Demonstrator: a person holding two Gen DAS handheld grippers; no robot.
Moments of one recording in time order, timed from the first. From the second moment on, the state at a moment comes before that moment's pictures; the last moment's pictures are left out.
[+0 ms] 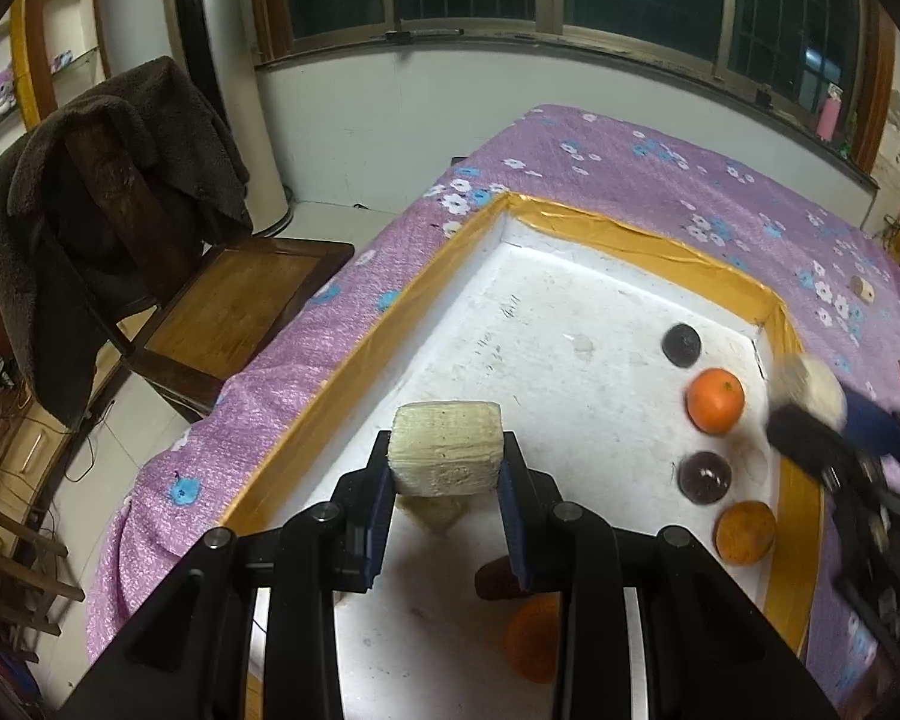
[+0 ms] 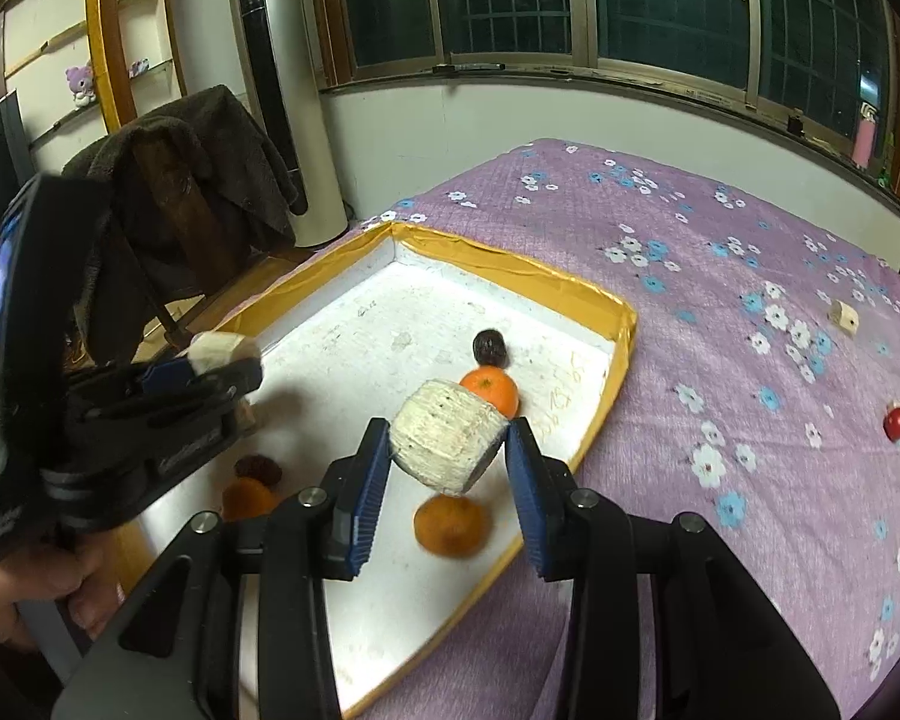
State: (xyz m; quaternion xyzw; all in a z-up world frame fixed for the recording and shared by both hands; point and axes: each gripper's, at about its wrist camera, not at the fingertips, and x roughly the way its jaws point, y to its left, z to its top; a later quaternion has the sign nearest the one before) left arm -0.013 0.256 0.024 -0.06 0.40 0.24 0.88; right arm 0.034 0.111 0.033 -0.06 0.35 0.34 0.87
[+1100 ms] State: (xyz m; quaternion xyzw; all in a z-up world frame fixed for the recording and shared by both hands) left arm -0.022 0.260 0.015 -0.07 0.42 0.24 0.87; right arm 0.094 0.178 0.017 -0.12 0.37 0.36 0.85
